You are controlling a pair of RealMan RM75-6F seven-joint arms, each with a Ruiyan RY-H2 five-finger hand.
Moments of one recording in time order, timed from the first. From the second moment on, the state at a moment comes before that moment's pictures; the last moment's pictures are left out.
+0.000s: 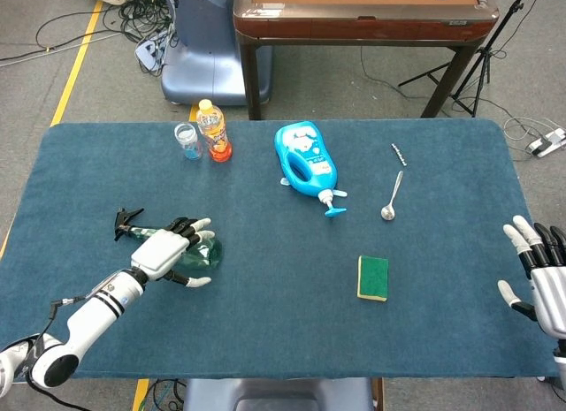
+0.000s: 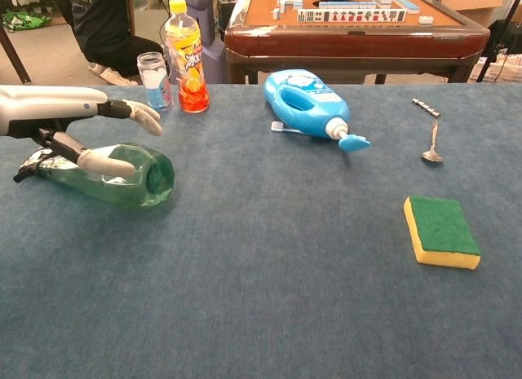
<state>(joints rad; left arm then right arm) -0.72 -1.18 -0.14 -1.70 1.25 0.75 0.14 0.05 -0.94 0.07 -1.76 -1.53 1.53 -0.10</state>
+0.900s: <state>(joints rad) -0.77 -1.07 0.03 -1.88 1.06 0.79 0.47 0.05 -0.95 0.07 -1.75 -1.52 1.53 -0.09</state>
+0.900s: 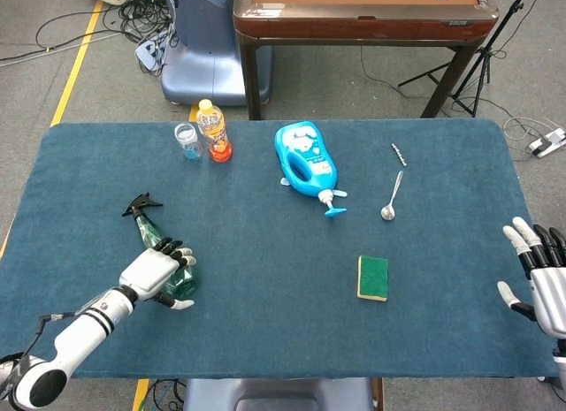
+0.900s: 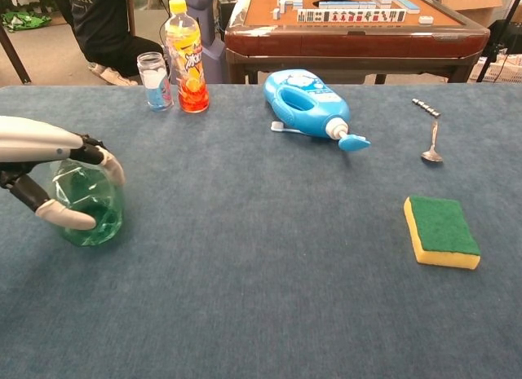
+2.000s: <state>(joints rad) -0.65 -0.93 0.00 -1.88 1.02 0.94 0.23 0.06 -0.96 0.07 -1.76 -1.54 1.52 -0.10</state>
